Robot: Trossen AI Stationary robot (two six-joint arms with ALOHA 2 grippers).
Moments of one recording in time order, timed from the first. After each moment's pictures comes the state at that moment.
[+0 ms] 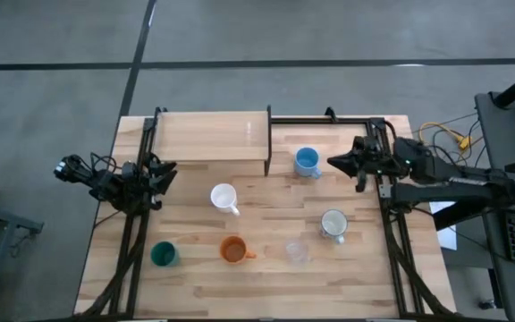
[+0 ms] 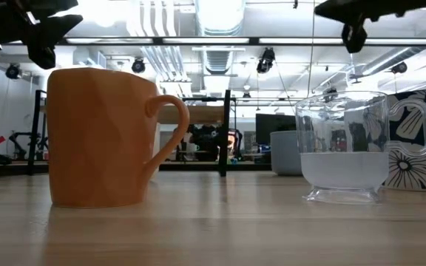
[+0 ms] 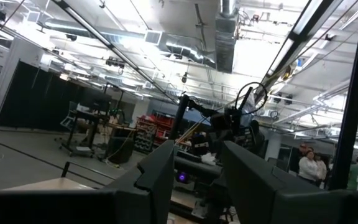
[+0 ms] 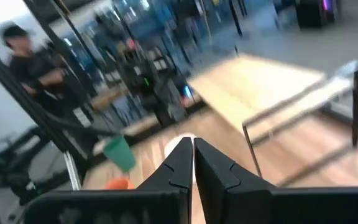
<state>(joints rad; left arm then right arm) -0.44 0.05 0.01 0.59 -0.71 0.09 -0.15 0.61 0.62 -0.16 -0.02 0.45</state>
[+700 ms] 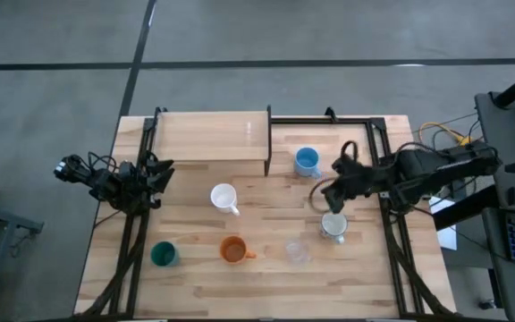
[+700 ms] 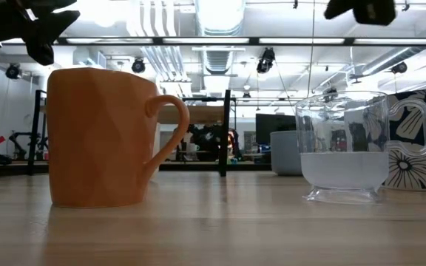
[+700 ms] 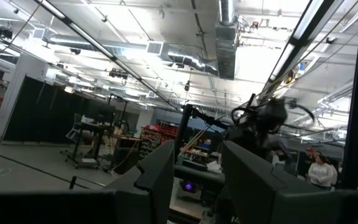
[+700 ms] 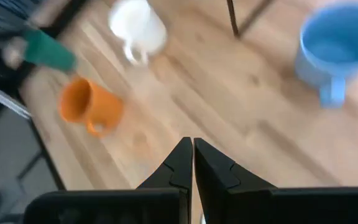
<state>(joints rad) -0.44 0.05 0.01 0.65 -0.71 0.17 0.28 1.16 1.23 -1.02 0.26 1.05</state>
